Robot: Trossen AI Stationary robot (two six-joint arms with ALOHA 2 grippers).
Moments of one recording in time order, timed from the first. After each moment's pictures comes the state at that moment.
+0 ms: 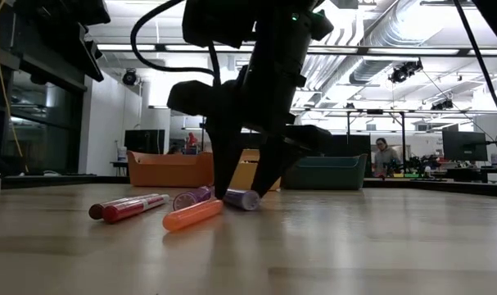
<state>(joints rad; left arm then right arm) 0.43 0.64 0.83 -1.01 0.14 0.18 0.19 2.23 1.66 -0.69 0.12 1.17</state>
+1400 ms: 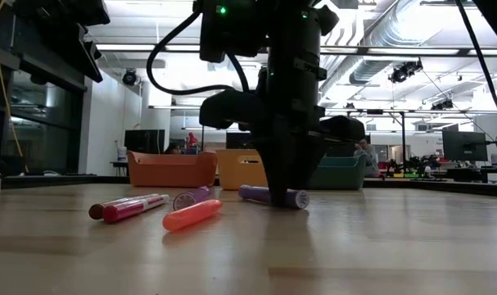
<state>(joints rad) 0.43 0.64 0.83 -1.02 0.14 0.18 0.20 2.25 1.66 -0.95 -0.01 1.20</state>
